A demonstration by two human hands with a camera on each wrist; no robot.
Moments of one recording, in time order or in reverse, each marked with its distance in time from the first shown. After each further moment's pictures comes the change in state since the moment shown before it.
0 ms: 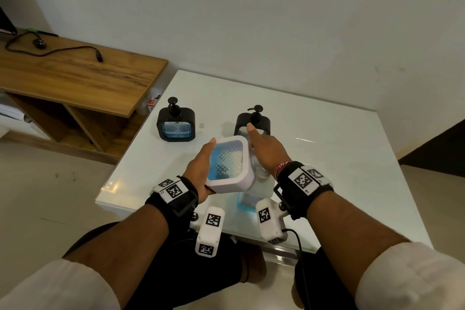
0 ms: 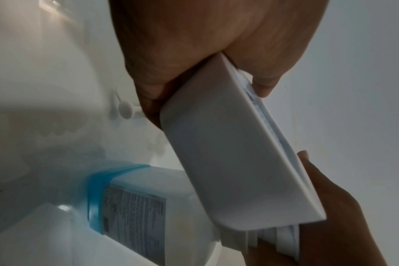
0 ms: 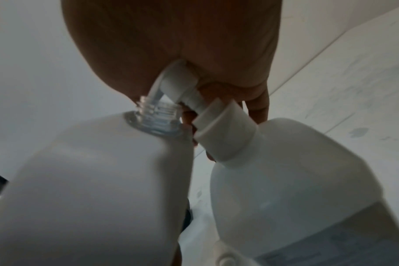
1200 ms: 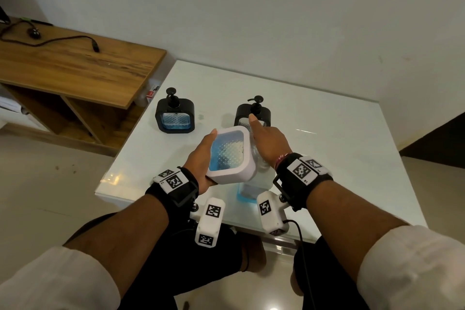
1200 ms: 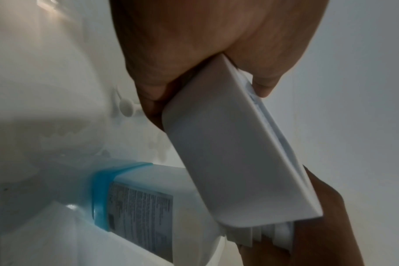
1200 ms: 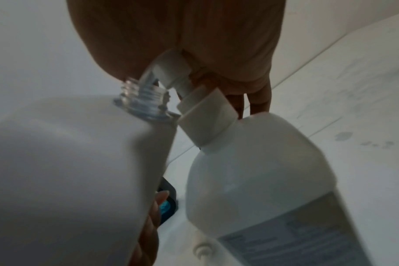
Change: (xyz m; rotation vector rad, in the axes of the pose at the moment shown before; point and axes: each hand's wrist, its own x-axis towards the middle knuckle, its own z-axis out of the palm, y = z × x) left_hand -0.003 0.000 0.003 0.033 0.015 -0.002; right_hand 0.000 0.003 -0.002 -0.048 0.021 -0.007
